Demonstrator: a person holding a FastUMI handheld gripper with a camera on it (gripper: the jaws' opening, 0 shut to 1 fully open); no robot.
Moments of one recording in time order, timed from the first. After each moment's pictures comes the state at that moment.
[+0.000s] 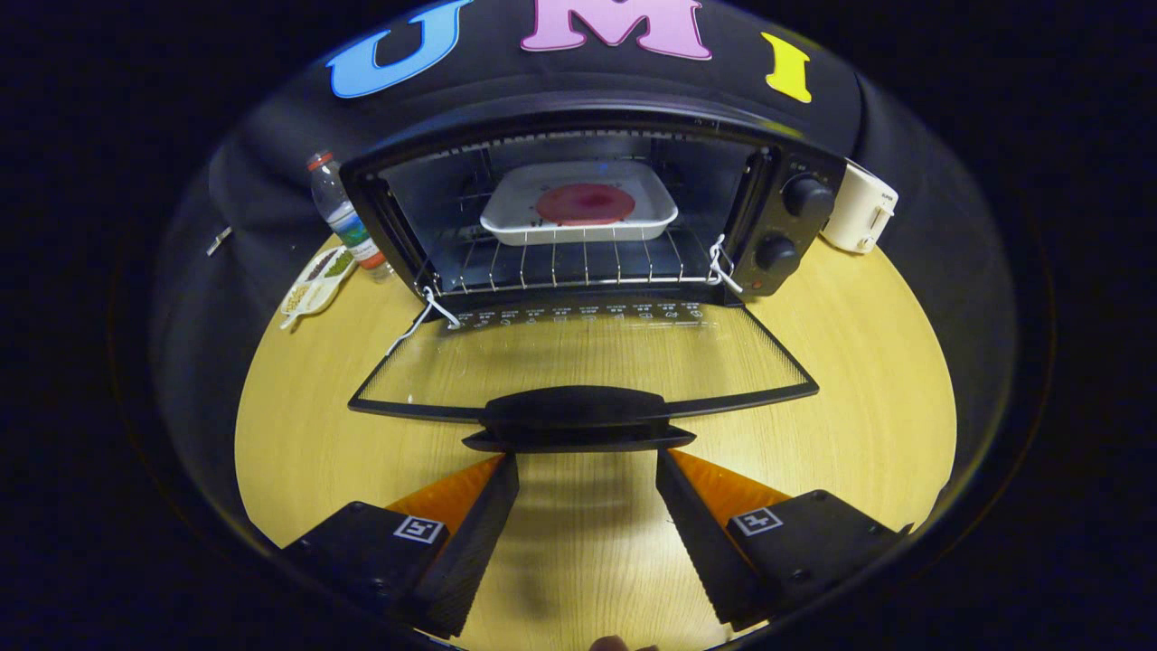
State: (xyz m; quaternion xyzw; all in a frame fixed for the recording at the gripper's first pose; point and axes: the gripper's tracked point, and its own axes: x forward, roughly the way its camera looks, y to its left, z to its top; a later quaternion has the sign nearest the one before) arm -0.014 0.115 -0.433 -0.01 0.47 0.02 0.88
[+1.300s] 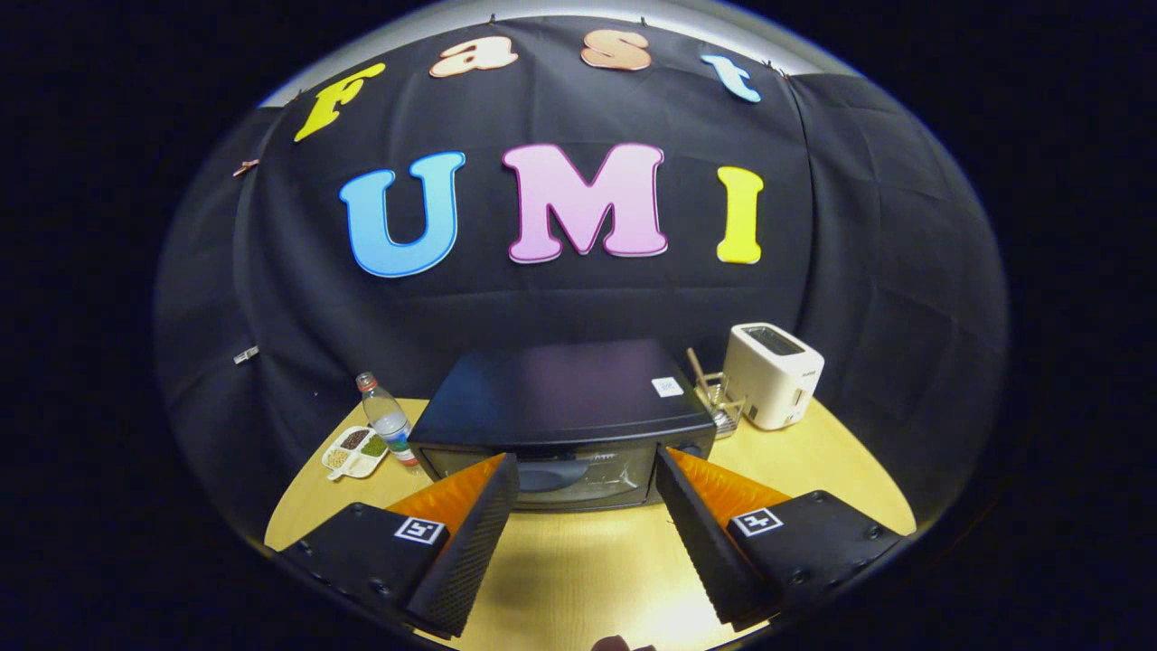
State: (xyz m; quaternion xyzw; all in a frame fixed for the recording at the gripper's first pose) arm 0.011 0.073 -0.202 -0.01 0.18 0.01 0.98
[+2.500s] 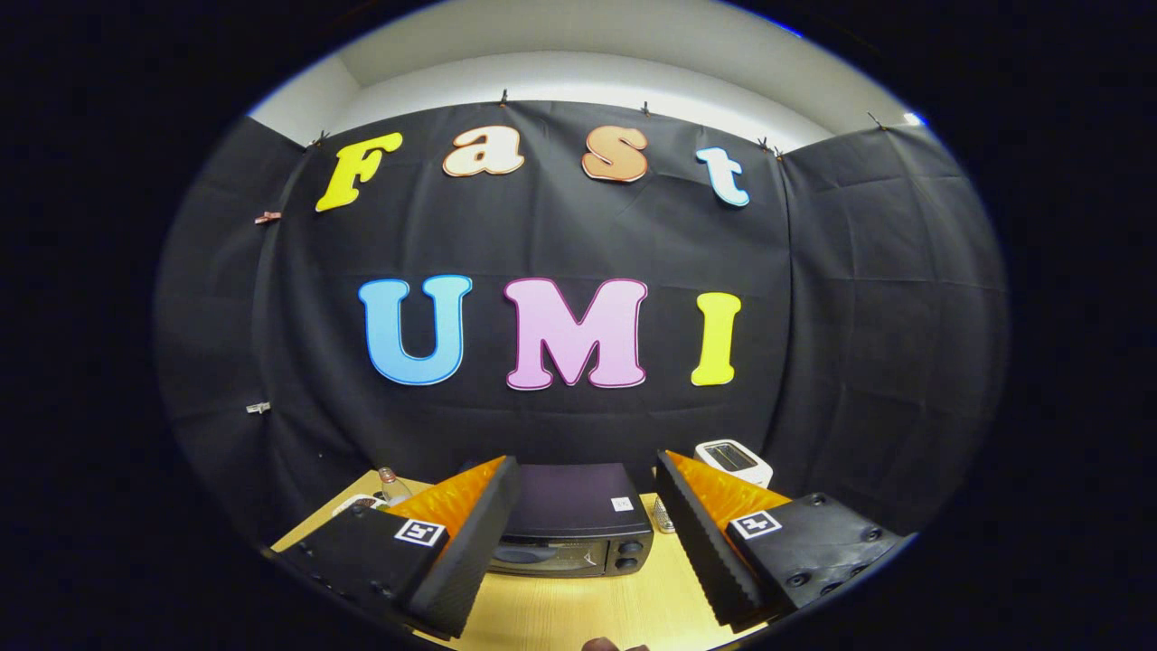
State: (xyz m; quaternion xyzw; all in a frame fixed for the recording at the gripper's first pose) arm -0.009 0.054 -0.048 -0.02 0.05 0.02 1.00
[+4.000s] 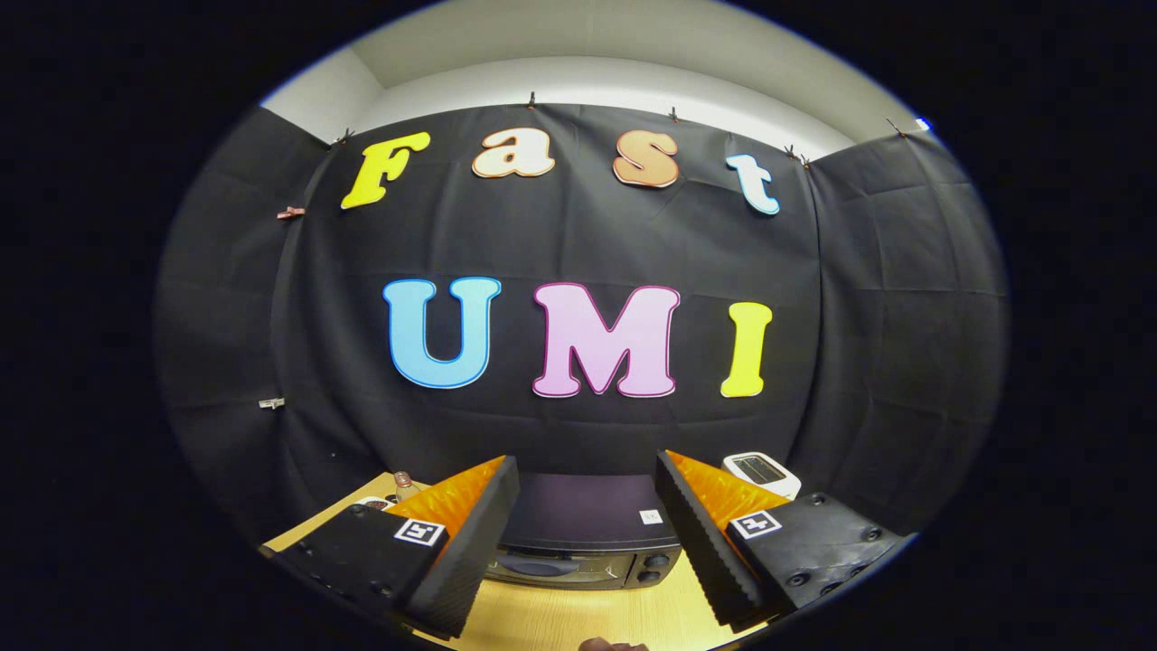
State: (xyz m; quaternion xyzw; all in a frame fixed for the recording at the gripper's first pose) arm 0.011 0.087 -0.051 -0.03 0.03 0.06 1.00
